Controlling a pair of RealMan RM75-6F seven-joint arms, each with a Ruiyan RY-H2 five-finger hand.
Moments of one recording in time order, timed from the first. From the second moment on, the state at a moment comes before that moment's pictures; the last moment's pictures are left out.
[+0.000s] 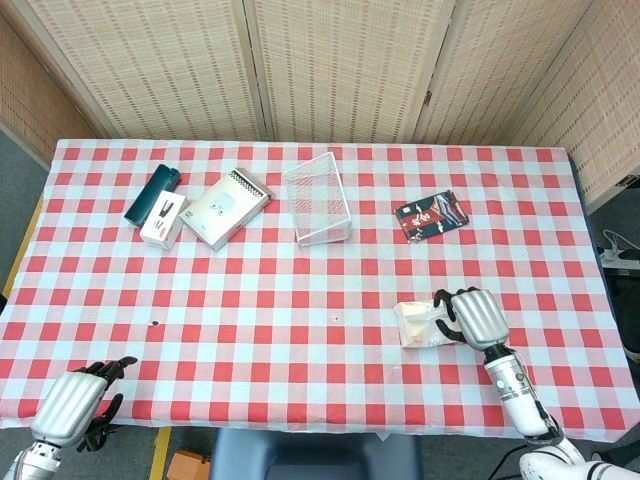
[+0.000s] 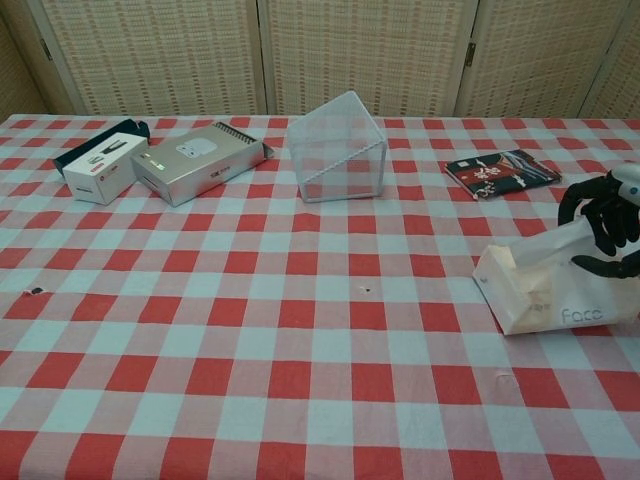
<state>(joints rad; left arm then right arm) -0.10 -1.05 0.12 -1.80 1.66 1.36 0.26 0.37 -1.47 0.10 -1.38 -1.45 1.18 -0.13</state>
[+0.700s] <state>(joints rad) -0.10 -1.06 0.12 -1.80 1.66 1.36 0.27 0.39 -1.42 0.15 -1.45 -1.44 1.23 -0.14</state>
